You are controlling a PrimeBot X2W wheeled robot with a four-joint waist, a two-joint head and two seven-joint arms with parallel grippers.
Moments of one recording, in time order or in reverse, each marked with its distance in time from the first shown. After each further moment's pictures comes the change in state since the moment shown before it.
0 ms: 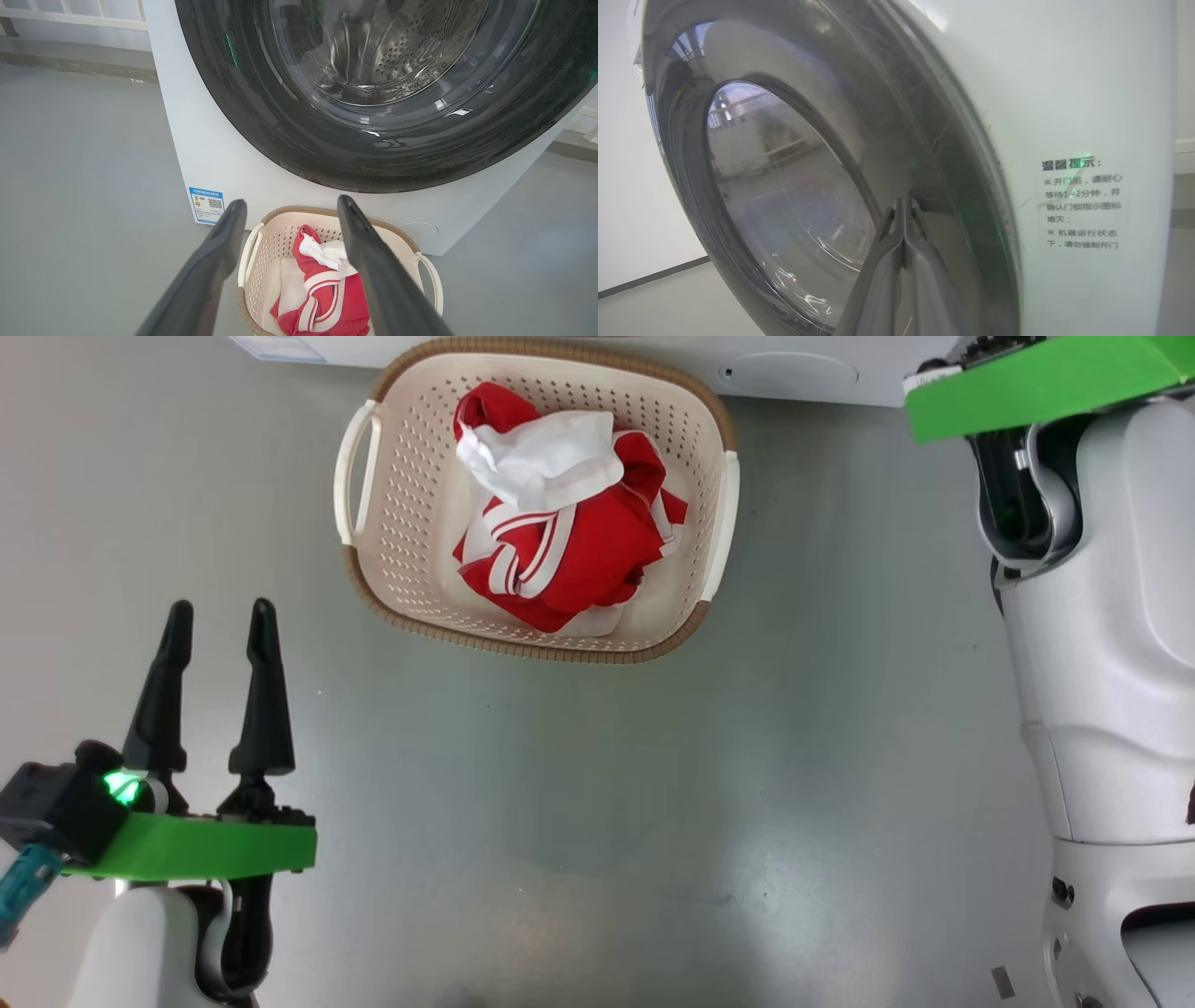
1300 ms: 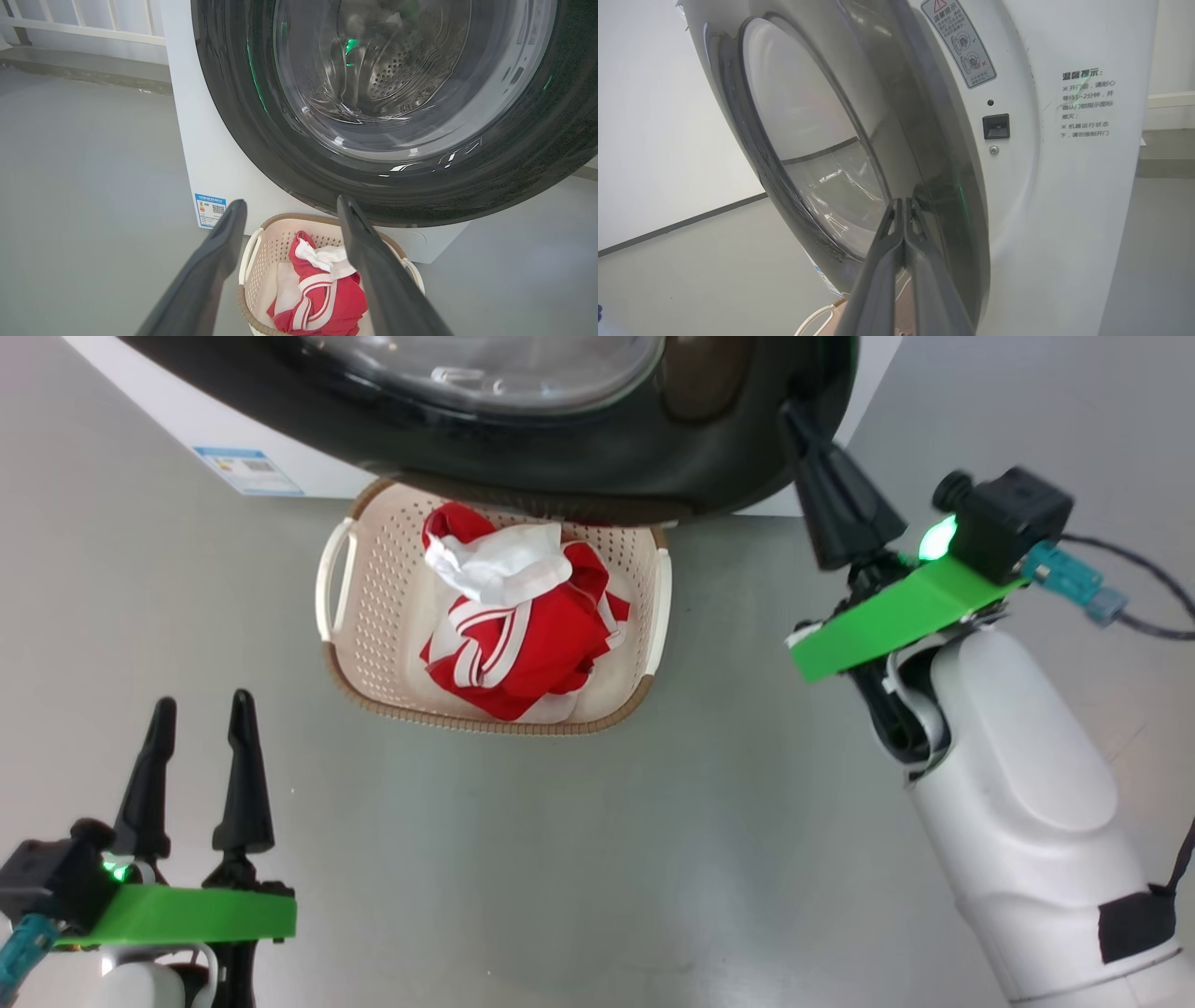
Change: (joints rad) left arm 0.119 -0.002 0.061 0.036 0.018 0.000 0.000; right arm 0.280 0.007 0.170 0.028 0.064 -0.006 0.002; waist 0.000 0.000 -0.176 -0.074
